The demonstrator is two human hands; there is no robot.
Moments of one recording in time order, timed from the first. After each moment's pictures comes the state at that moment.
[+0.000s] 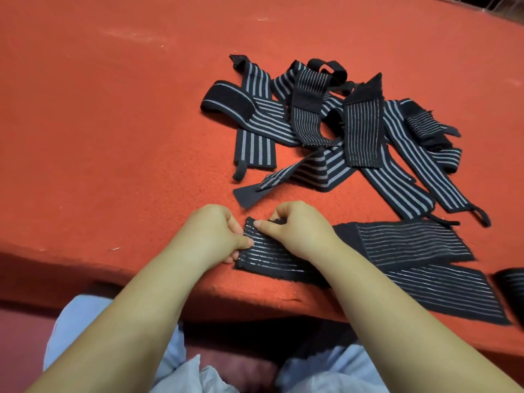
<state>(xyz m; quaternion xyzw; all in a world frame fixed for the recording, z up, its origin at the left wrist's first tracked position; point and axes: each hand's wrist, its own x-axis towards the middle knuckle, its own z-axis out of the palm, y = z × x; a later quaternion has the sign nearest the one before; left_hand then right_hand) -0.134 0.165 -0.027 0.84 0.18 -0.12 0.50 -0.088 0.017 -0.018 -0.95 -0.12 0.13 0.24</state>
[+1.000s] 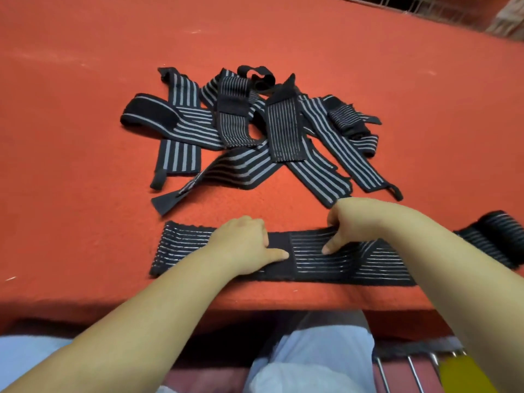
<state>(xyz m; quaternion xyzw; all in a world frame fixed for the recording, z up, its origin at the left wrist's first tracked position) -0.112 0.028 -0.016 0.96 -0.10 -0.15 0.22 -0.072 -0.163 0.043 -0.95 -0.08 0.28 -0.07</state>
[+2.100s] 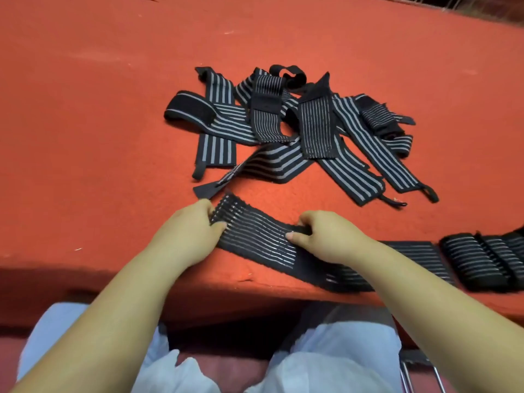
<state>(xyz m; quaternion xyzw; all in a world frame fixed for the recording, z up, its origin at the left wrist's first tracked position) -0.144 0.129 -0.010 0.96 0.09 -0.03 0.27 -0.109 -0.089 0.000 -0.97 -0.13 0.15 0.12</state>
